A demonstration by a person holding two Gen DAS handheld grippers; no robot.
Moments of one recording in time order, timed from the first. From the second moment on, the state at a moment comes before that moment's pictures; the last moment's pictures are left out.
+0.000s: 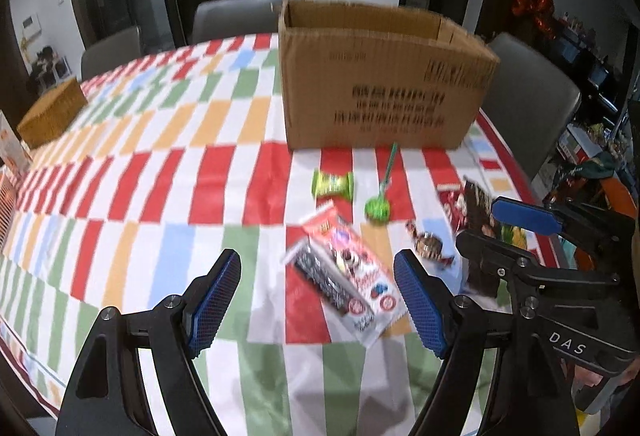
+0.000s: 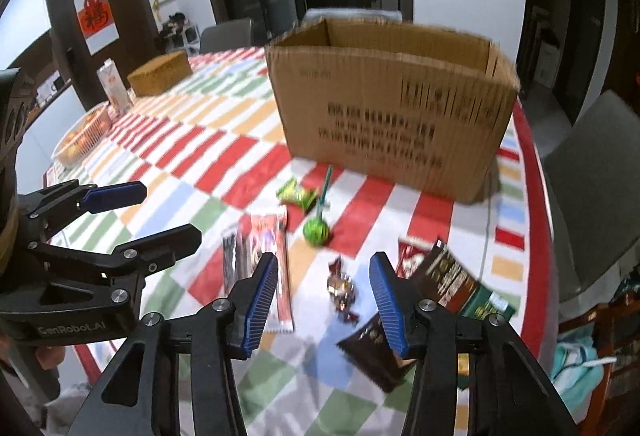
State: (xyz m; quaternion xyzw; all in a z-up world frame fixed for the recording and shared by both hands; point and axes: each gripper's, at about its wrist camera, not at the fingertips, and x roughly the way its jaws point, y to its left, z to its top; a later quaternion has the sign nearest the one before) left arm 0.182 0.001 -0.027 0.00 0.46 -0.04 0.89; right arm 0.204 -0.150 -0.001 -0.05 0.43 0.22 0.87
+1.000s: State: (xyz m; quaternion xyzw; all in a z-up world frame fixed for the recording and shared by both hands) left arm 0.226 0.010 -0.102 -0.06 0.55 -0.05 0.83; right arm 0.241 -0.132 -0.072 -0.05 0.53 0.23 0.82
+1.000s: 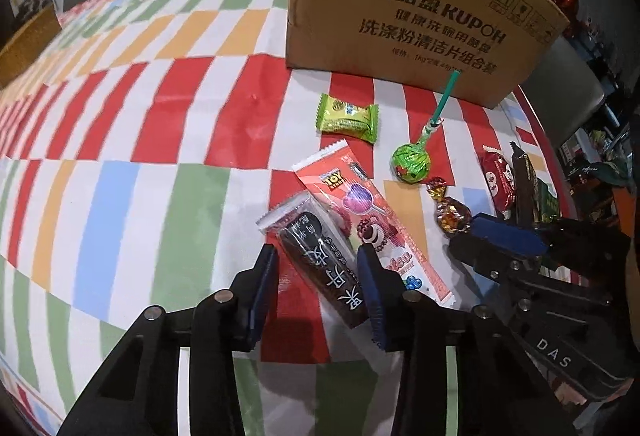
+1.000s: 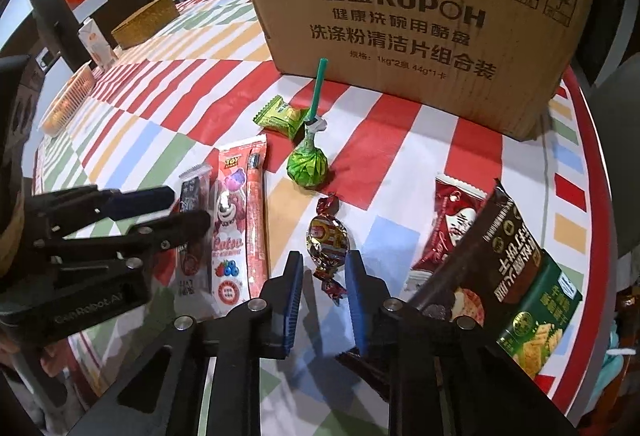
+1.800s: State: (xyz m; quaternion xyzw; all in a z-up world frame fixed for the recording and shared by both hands) left arm 0.205 0.007 -0.069 -0.06 0.49 -0.06 0.87; right arm 0.225 -0.136 -0.042 -0.02 0.48 0.22 0.85
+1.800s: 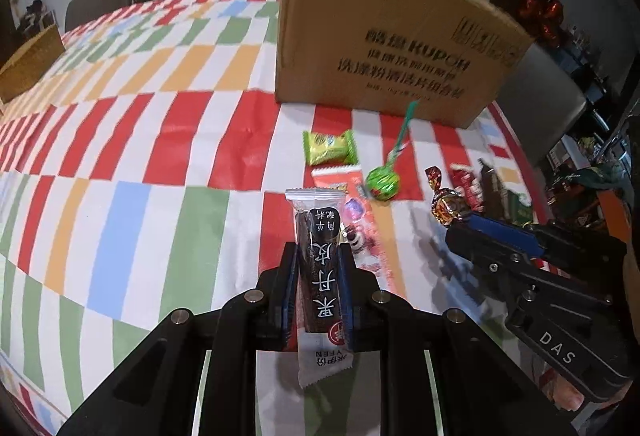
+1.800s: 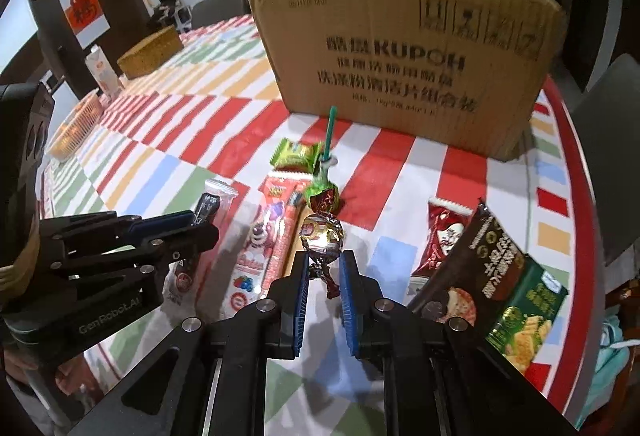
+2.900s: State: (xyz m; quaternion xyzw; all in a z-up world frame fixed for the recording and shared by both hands) left arm 0.236 -0.018 0.090 0.00 0.32 -0.11 0.94; right arm 0.239 -0.172 0.105 0.01 0.31 0.20 0.93
